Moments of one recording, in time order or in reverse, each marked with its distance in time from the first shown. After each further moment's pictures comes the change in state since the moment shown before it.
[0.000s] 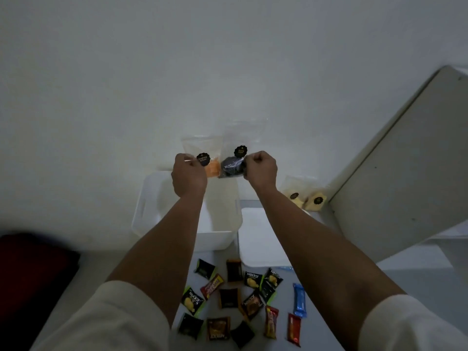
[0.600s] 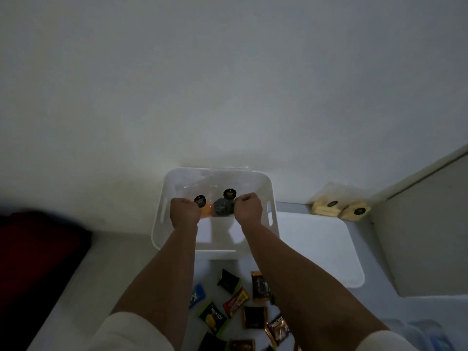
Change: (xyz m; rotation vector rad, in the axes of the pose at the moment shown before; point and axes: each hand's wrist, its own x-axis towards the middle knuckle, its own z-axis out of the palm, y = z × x) left_hand 0.091 -0.161 -0.003 0.096 -0.112 -0.414; right_hand -0.023 0.099 0.155 -0.213 -0.121 0.319
